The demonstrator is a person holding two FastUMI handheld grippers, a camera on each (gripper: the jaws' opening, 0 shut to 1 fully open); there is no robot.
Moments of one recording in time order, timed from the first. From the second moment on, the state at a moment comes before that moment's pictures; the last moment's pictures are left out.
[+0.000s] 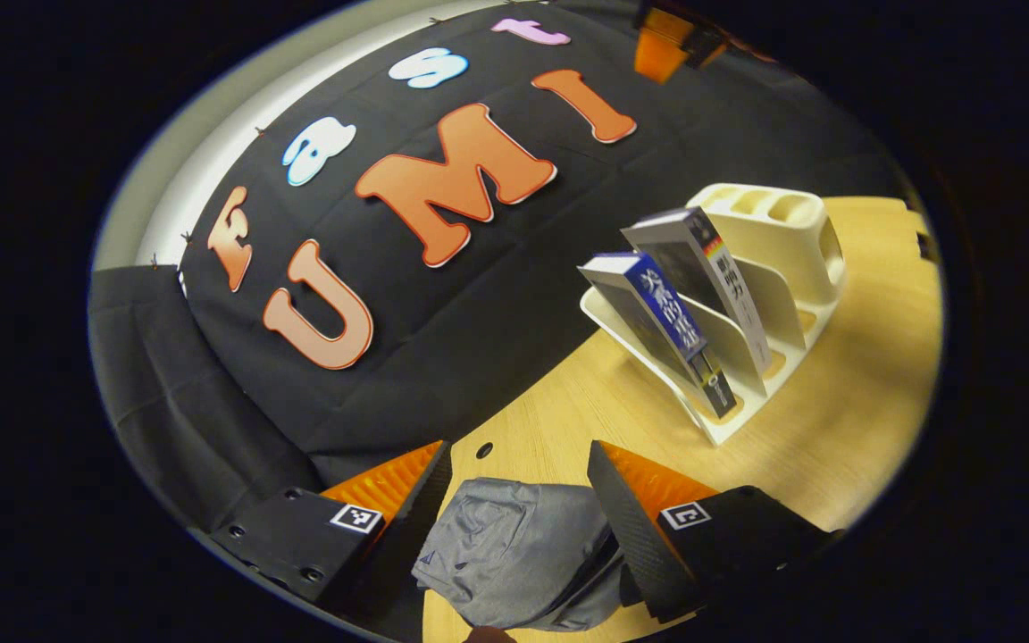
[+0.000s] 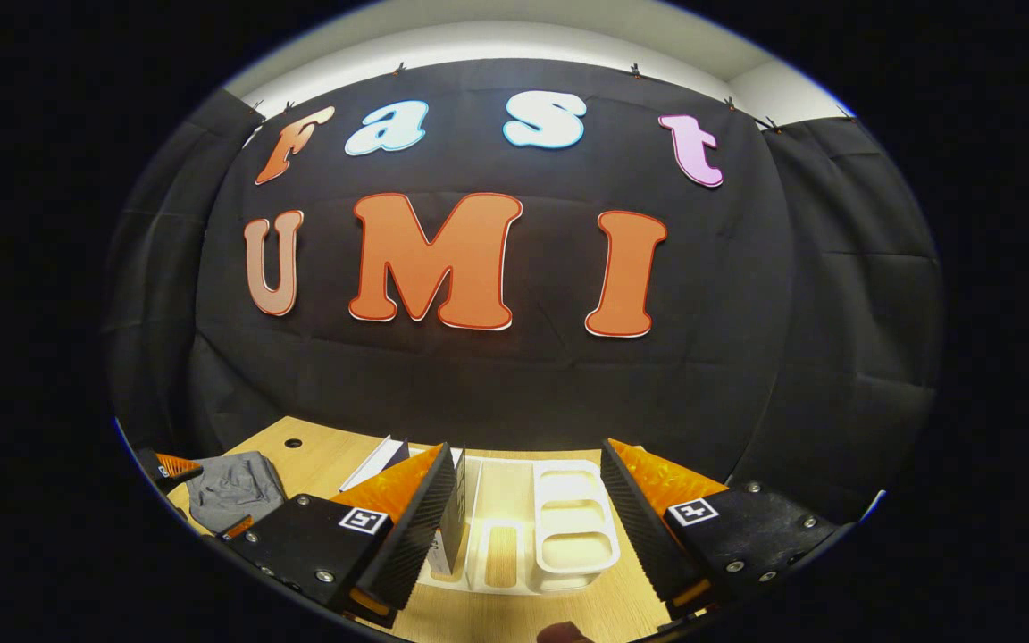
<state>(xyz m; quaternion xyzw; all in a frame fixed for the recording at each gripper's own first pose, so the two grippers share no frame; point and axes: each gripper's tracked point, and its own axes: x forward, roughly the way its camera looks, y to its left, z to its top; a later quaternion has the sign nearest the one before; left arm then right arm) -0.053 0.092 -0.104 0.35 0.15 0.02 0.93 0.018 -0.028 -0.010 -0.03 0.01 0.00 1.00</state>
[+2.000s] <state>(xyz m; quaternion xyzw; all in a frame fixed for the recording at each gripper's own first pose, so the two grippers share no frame) -0.062 0.164 -0.186 0.47 0.38 0.04 0.80 0.014 -0.079 -0.019 -0.01 0.01 0.00 1.00</state>
